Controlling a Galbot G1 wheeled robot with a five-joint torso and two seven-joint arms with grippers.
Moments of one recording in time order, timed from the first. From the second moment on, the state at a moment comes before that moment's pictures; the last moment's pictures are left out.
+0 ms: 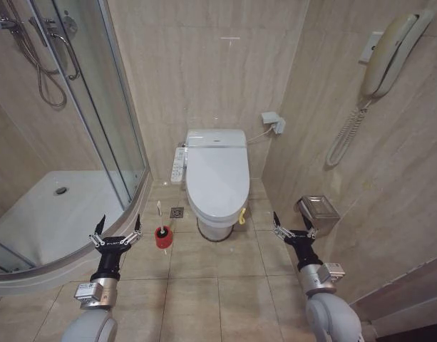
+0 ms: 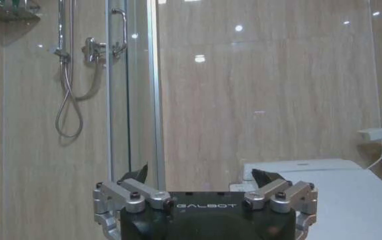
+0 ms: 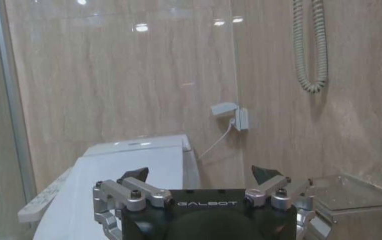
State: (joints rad) left arm 1.45 -1.29 -0.58 -2.01 -0.18 -0.21 -0.14; right arm -1.41 1.54 0.68 2.02 0.20 0.00 -0.08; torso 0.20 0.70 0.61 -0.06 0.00
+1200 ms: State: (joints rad) left arm 1.45 -1.29 -0.58 -2.01 -0.18 -0.21 -0.14; right arm -1.42 1.53 0.70 2.01 0.26 0.00 -0.06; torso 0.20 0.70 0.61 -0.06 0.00
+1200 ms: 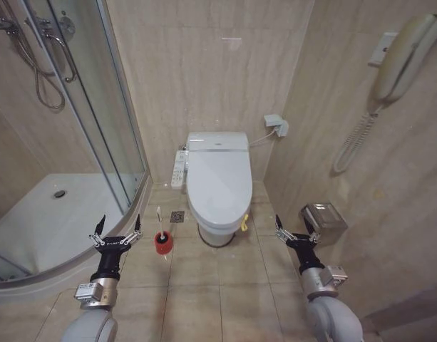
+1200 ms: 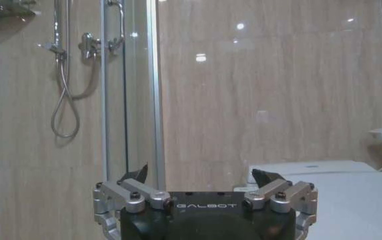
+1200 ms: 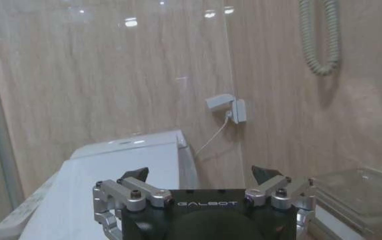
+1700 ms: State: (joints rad) left arm 1.45 -1.29 -0.58 -2.01 -0.18 -0.21 -0.14; right arm -1.41 1.52 0.72 1.98 0.24 0.04 -0.04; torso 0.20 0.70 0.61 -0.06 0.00
